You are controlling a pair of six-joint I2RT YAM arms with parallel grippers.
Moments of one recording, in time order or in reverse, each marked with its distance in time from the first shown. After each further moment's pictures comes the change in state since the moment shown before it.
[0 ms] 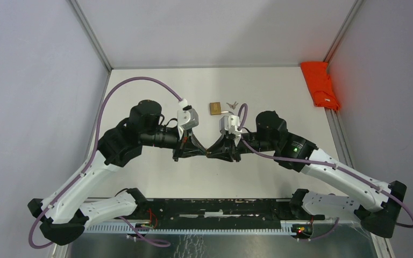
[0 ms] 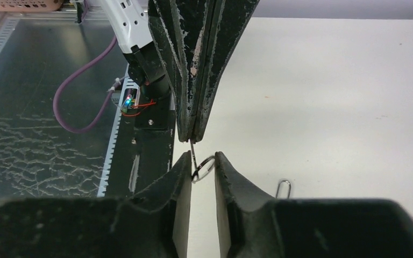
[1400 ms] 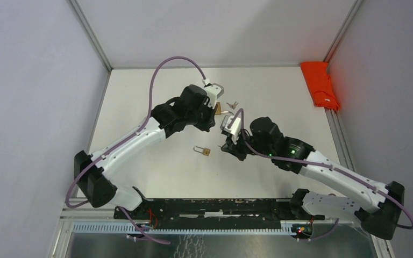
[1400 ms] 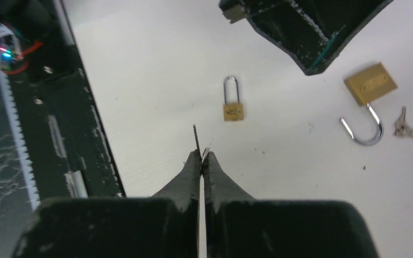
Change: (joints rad) left arm -0.001 0.439 0.116 0.080 -0.656 -0.227; right arm -0.016 -0.037 -0.089 -0.178 0.393 0.012
